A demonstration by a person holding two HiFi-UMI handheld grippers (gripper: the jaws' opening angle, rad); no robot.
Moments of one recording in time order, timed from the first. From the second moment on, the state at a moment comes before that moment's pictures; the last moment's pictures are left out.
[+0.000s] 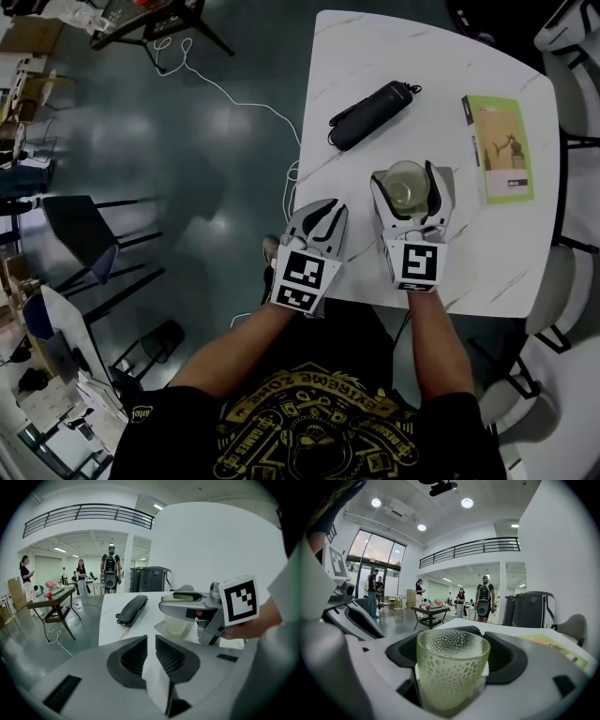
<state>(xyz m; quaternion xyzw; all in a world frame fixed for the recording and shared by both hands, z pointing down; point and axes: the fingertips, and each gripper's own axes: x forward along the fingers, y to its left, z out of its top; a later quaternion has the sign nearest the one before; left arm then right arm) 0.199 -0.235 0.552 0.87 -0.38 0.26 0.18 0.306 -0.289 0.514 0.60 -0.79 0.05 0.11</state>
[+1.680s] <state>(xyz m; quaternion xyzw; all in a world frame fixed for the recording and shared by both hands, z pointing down) 0.124 -0.136 0.444 0.93 -0.29 0.17 0.13 0.241 -0.125 0.428 0.67 -0.73 0.11 0.07</state>
